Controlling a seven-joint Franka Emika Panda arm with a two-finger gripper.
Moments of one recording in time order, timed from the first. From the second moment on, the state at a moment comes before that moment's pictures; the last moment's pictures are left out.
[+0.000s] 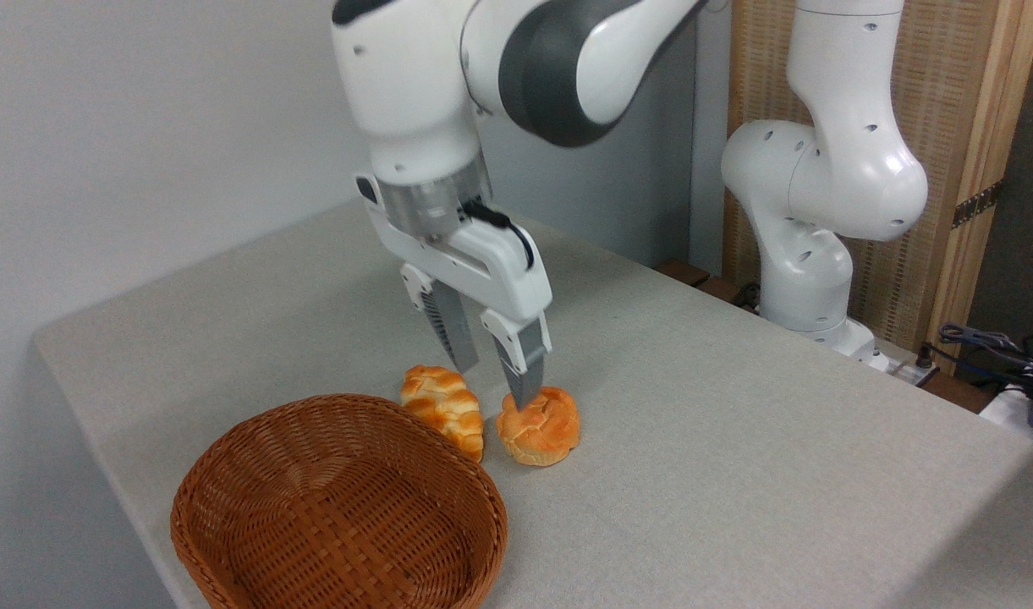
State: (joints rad) arm -0.02 -0.12 -0.03 -2.07 -0.05 1.82 0.71
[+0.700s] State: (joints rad) arm -0.02 -0.10 -0.02 -2.15 -0.01 1.86 0.78
